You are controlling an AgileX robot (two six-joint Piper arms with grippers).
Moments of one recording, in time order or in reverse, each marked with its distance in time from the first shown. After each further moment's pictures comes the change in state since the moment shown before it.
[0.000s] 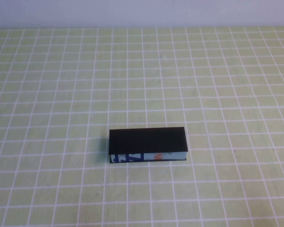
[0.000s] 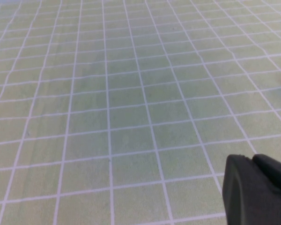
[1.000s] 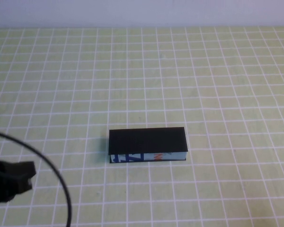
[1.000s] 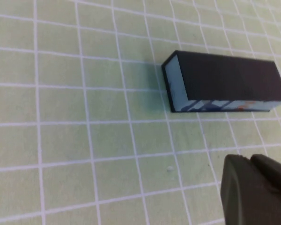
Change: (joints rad) right arm 0.000 0.000 0.000 0.000 -0.001 0.000; left arm 0.000 0.684 -0.539 -0.563 0.328 0.137
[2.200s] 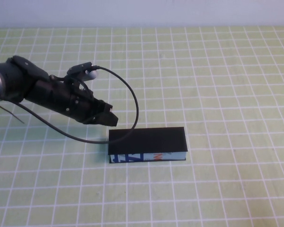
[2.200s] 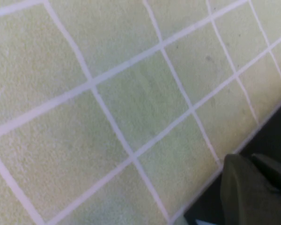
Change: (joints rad) right arm 0.000 0.000 0.000 0.002 -0.032 0.000; left arm -0.078 1.352 -0.847 -0.371 0.216 0.683
